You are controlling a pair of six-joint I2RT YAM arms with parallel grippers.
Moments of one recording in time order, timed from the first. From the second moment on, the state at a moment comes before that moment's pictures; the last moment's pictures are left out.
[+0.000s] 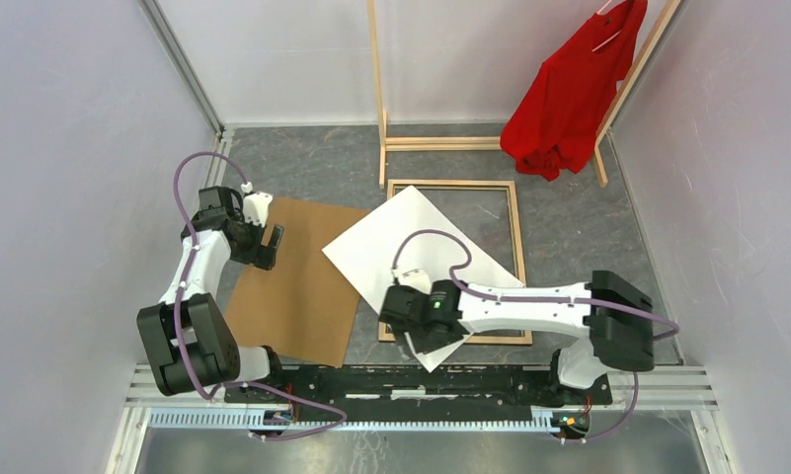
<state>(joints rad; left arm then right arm) 0.25 1.34 0.89 -0.65 0.17 0.54 1.31 1.54 1.05 -0.87 0.18 0.96</state>
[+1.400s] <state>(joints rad) 0.30 1.40 1.03 -0.70 0.13 0.51 1.39 2.30 1.89 -1.00 0.80 0.40</state>
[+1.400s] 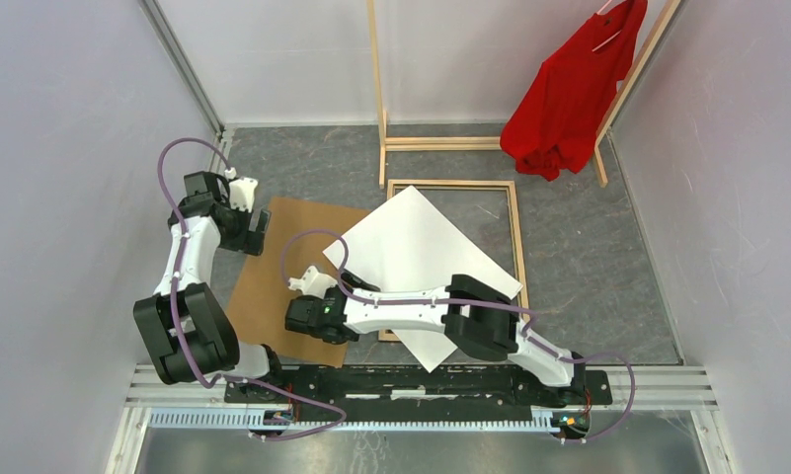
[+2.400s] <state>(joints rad) 0.30 1.40 1.04 -0.71 0.13 0.51 1.34 2.31 1.85 -0.94 0.85 0.43</state>
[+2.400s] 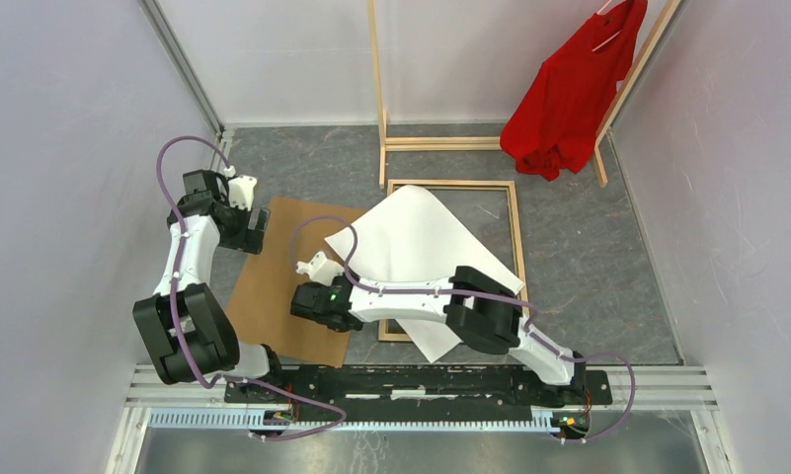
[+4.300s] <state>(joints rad) 0.30 1.37 1.02 -0.78 0.24 0.51 0.97 1.89 1.49 -0.53 0.54 0.94</state>
